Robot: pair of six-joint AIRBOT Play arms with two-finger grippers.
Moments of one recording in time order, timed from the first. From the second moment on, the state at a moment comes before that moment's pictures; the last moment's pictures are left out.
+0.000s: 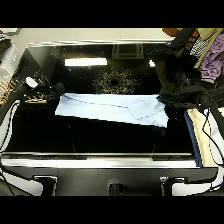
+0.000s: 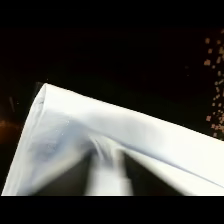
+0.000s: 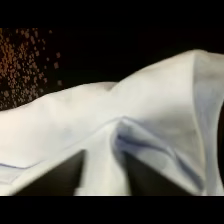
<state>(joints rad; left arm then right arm) 0.07 -1.77 1.50 1.15 -0.87 -1.66 -0.19 -1.62 1.24 2.29 -0.88 -1.74</state>
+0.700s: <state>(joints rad) 0.07 -1.71 1.76 1.33 -1.29 -1.70 -0.46 -1.75 1.40 2.34 -1.39 -1.81</state>
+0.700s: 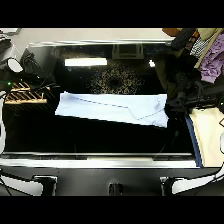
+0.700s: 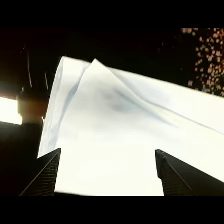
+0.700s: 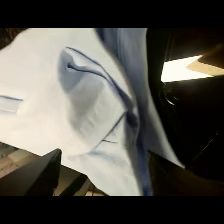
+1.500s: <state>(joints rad) 0.04 -1.70 1.77 1.34 -1.38 -1.71 -0.43 -1.85 1.40 2.36 -1.30 -1.92</state>
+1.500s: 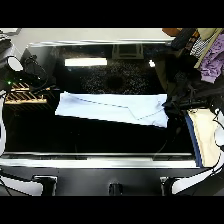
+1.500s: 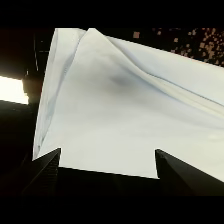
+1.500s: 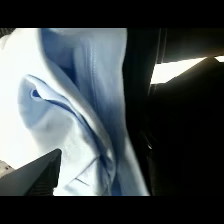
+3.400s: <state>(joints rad) -0.80 -2.15 1.82 0.48 -0.51 -1.88 -0.29 -1.37 1.60 2.29 -1.43 -1.58</state>
